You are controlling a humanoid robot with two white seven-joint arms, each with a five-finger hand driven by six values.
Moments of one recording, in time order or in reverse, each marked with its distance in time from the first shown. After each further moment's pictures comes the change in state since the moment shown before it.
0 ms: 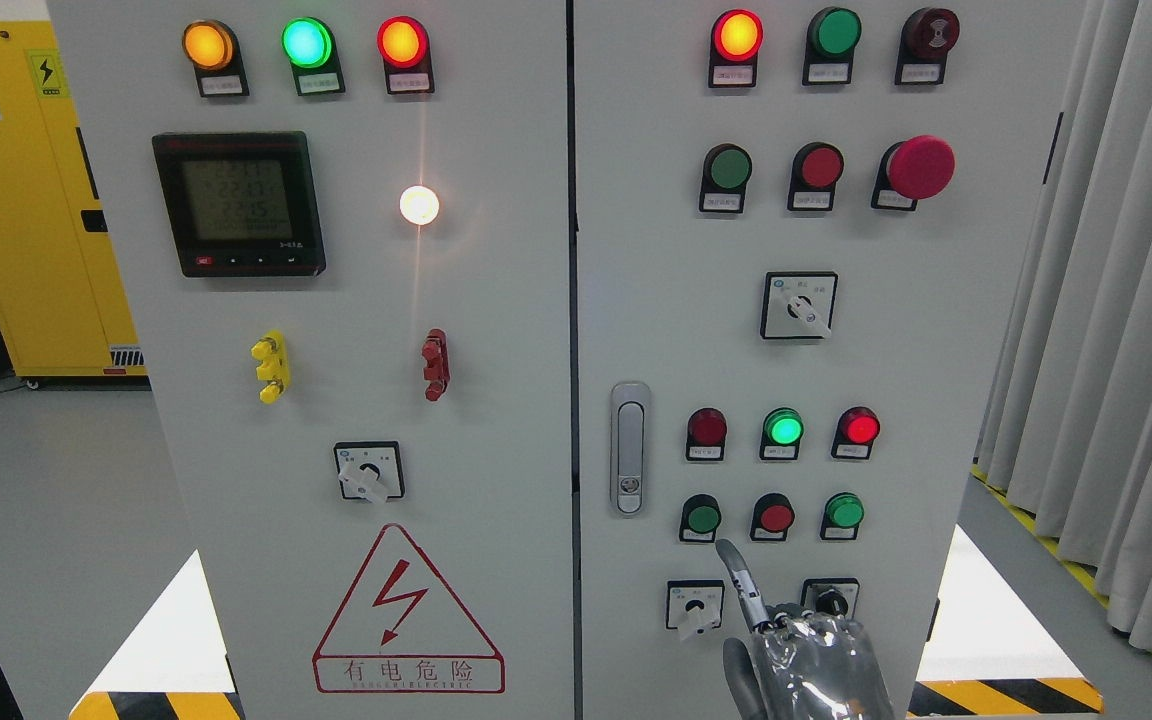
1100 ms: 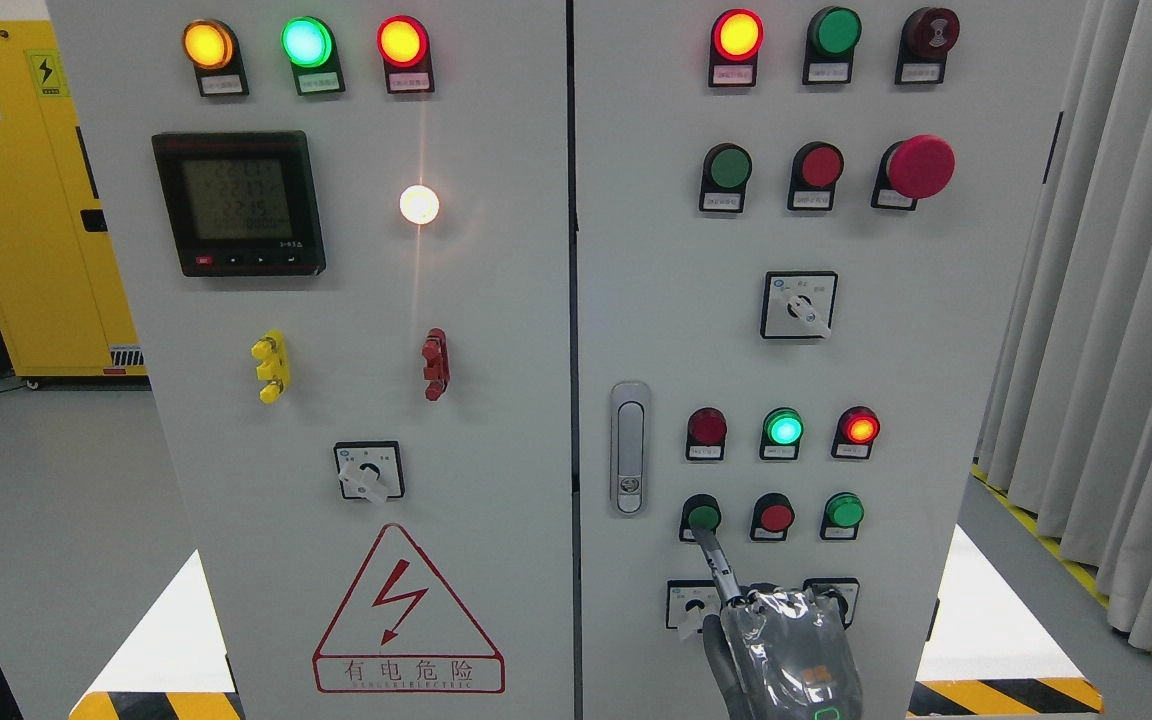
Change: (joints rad) left arm 0.000 0.000 0.000 0.000 0.000 0.000 0.000; right arm -0.062 0.001 0.012 0.094 -0.003 0.014 0.008
